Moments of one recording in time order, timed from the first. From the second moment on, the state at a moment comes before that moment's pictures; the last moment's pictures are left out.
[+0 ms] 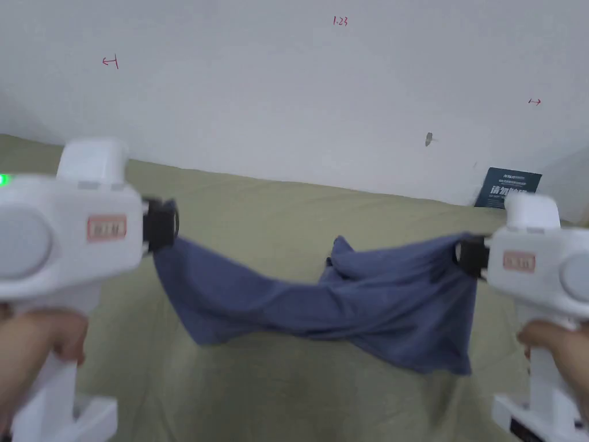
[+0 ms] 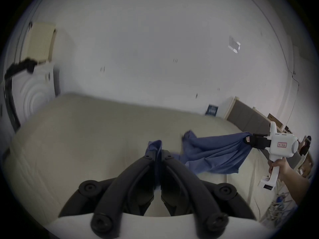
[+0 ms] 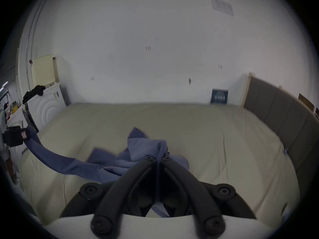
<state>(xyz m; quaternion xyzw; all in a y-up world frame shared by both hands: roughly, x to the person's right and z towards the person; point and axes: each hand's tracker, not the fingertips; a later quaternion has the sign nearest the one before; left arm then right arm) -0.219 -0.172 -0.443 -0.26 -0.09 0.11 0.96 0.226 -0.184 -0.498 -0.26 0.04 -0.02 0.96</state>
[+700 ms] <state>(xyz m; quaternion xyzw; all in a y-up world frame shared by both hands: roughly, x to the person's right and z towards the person) -0.267 -0.273 -0.254 -0.39 -0.08 0.14 0.90 0.253 -0.232 -0.364 -0.41 -0.02 0.02 0.91</state>
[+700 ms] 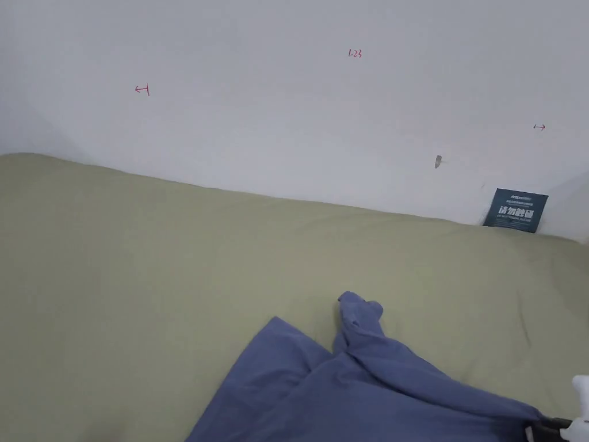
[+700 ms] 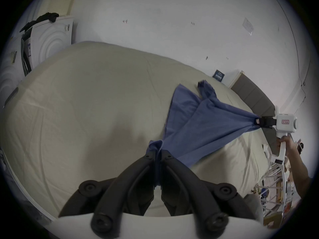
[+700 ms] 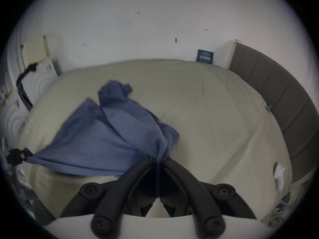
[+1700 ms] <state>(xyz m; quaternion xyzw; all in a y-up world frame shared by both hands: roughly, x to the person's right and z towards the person) -0.139 -0.171 -0.200 -0.23 -0.04 -0.03 0.97 0.175 -0.171 -0.182 -0.22 -0.07 -0.03 0.97</state>
